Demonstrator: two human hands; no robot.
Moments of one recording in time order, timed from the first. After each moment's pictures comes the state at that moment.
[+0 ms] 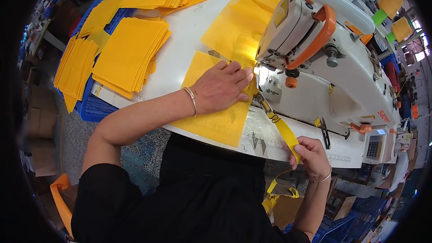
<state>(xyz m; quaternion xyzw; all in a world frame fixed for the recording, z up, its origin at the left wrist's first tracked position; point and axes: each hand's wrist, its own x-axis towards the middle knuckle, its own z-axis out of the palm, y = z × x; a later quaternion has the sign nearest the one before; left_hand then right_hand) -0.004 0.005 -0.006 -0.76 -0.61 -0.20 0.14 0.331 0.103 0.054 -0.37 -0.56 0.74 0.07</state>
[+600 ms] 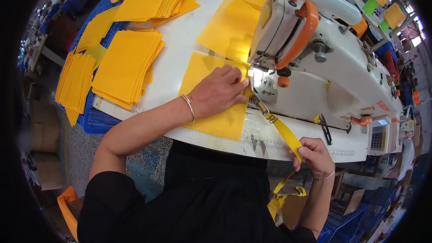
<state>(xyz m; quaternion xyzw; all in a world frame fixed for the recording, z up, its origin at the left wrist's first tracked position) -0.002 0.005 -0.001 -0.75 -0.62 -0.25 0.05 0.346 0.108 0.050 -0.32 -0.55 0.76 0.06</state>
